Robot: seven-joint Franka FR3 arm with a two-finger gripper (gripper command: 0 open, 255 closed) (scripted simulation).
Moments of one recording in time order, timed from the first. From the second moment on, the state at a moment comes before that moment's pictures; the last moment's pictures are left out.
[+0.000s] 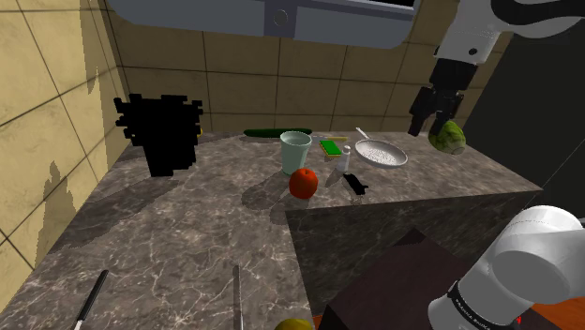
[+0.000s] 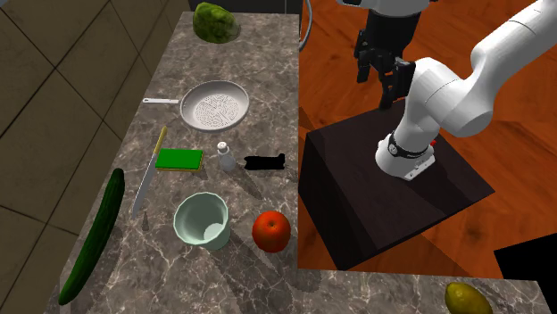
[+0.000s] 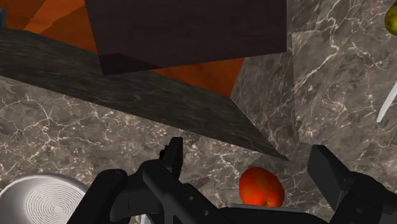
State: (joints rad) arm -0.02 -0.83 -0.05 -2.32 0.10 1.46 0.11
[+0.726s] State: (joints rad) arm -0.02 -0.55 -0.14 -2.27 0.04 1.66 -0.05
